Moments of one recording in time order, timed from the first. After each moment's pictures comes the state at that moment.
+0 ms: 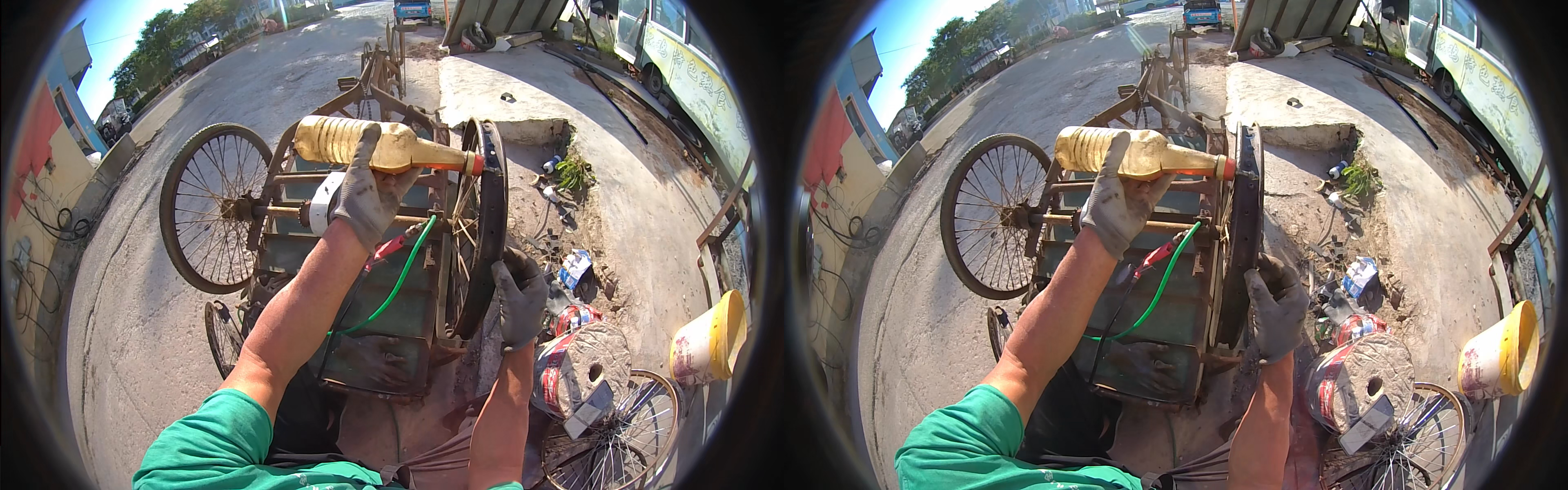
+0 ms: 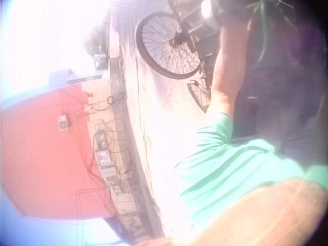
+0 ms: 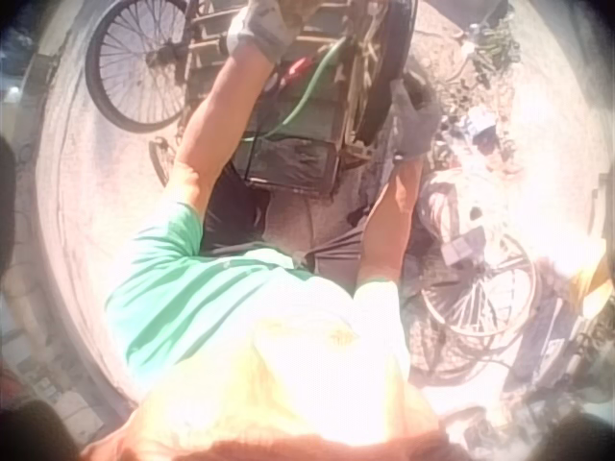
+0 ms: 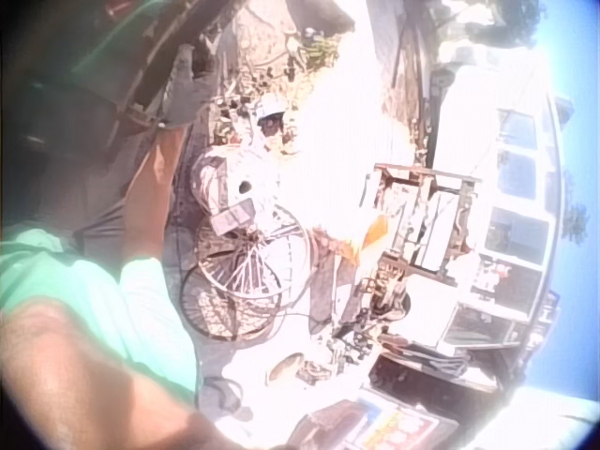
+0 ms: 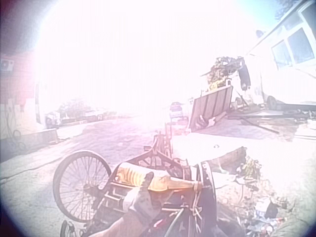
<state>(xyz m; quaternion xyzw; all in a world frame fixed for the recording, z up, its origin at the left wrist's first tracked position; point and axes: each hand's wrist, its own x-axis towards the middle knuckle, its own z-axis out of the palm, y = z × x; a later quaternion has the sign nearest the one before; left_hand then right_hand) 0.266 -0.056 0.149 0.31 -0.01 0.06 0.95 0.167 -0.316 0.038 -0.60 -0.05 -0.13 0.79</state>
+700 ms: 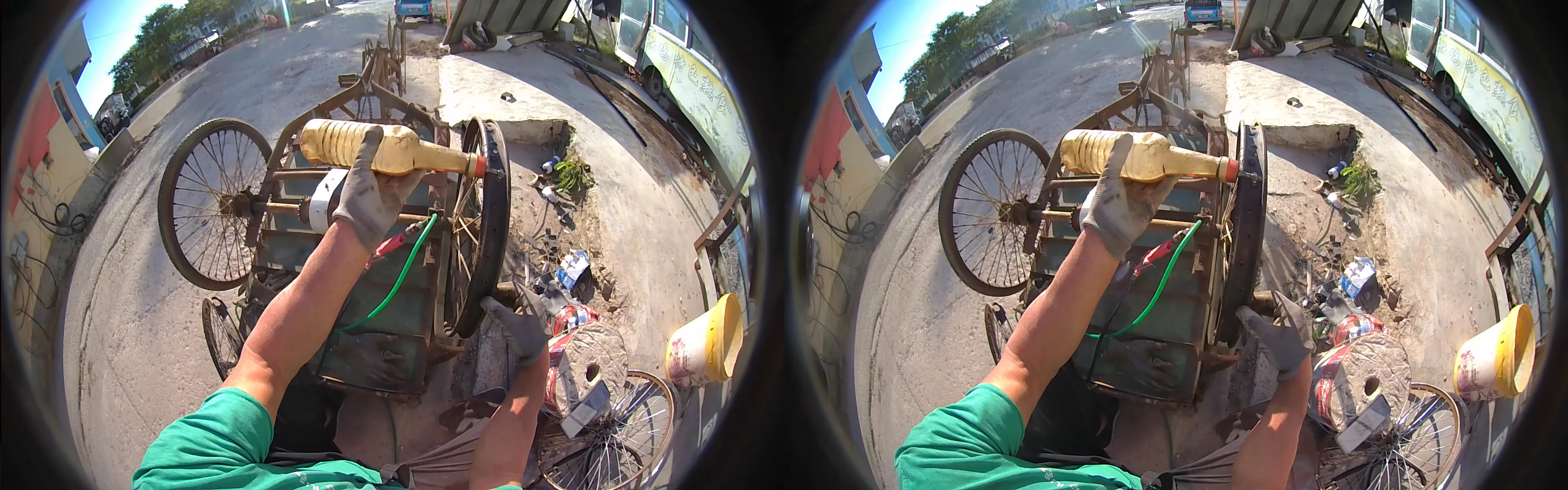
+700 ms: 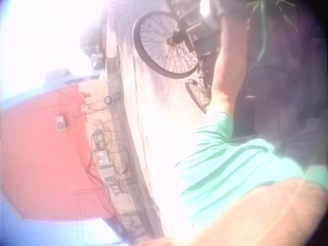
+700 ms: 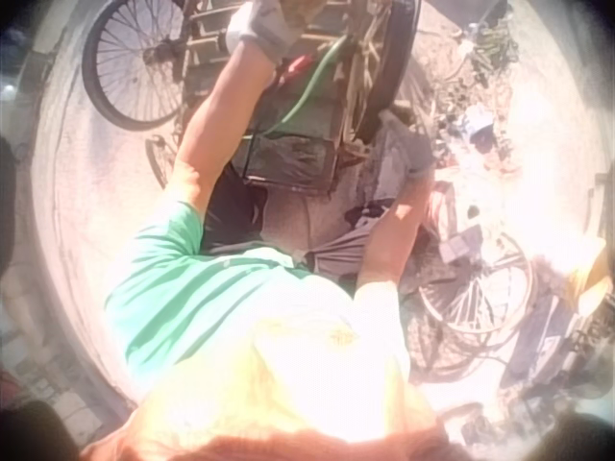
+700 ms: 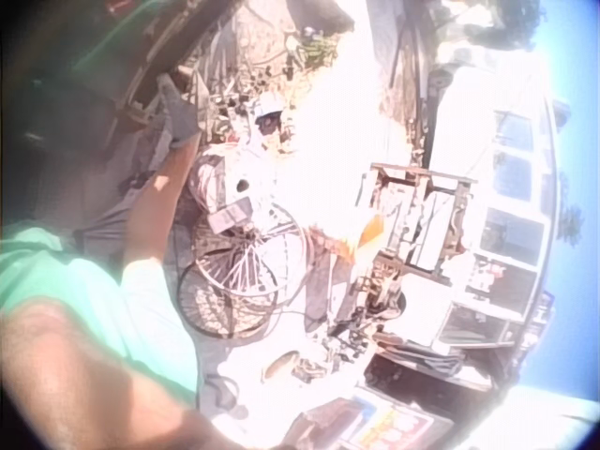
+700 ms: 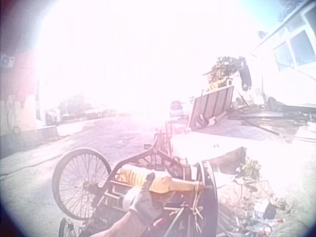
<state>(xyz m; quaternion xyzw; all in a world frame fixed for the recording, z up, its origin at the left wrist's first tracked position) 0.260 -0.055 0.144 0.27 -0.03 0.03 0.96 0.145 -0.351 0.027 -0.75 -0.08 0.03 0.66</state>
